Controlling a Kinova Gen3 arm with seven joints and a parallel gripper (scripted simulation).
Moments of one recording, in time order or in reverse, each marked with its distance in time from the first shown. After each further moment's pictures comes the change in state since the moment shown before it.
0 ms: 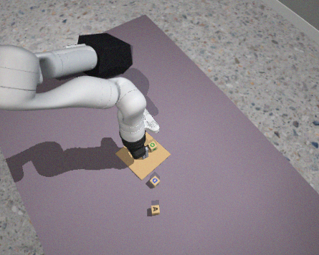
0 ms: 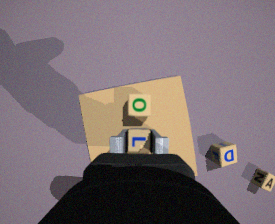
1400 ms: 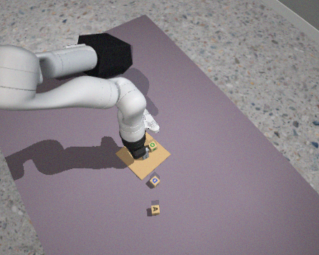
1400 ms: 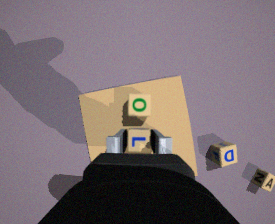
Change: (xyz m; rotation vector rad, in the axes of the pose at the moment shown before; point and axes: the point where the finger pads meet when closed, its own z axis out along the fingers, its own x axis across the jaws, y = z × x) arm 0.000 0.000 0.000 0.000 0.000 0.000
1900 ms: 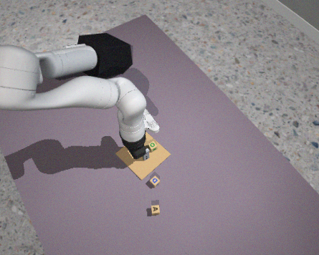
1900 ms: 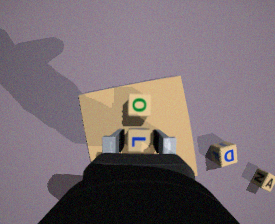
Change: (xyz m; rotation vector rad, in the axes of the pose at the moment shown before) arm 0.000 0.000 0.000 0.000 0.000 0.000
